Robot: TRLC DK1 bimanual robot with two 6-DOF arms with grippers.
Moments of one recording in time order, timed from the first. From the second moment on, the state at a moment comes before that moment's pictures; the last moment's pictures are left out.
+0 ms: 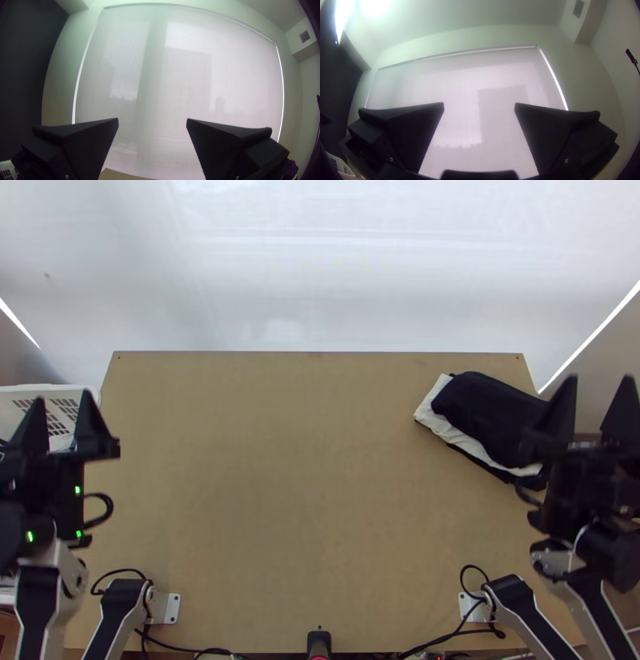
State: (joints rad) left arm 0.03 0.49 0.69 0.17 -0.13 -0.10; right arm 0.29 0.63 0.61 0.89 0.21 -0.08
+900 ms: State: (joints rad) left arm 0.03 0.01 0.06 0.13 -0.13 0.00; right arm 0.30 0.14 0.02 0.41 0.11 -0.04
